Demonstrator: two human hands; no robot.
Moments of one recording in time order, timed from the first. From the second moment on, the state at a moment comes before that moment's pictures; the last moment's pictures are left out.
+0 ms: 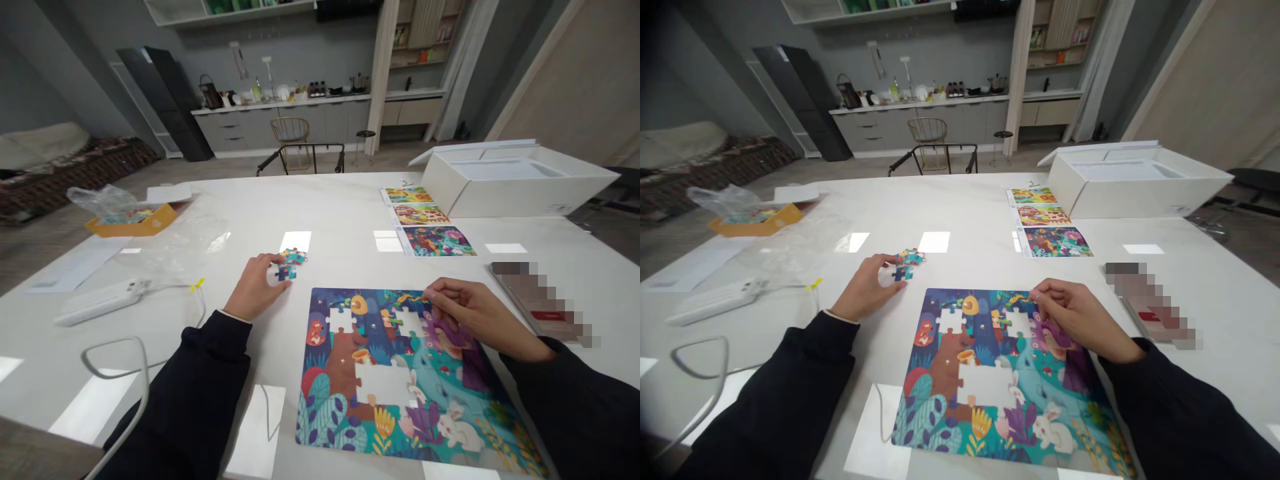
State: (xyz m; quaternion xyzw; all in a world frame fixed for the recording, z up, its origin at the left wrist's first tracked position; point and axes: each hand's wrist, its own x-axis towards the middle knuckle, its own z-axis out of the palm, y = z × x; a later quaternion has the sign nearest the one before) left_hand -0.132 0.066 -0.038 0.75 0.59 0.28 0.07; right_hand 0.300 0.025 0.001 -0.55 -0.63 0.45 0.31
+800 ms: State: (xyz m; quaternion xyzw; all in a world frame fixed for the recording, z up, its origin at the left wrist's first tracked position) left_hand -0.129 0.057 -0.016 0.77 0.56 0.28 0.11; right_hand 0.299 0.026 -0.002 -0.54 -0.63 0.47 0.30
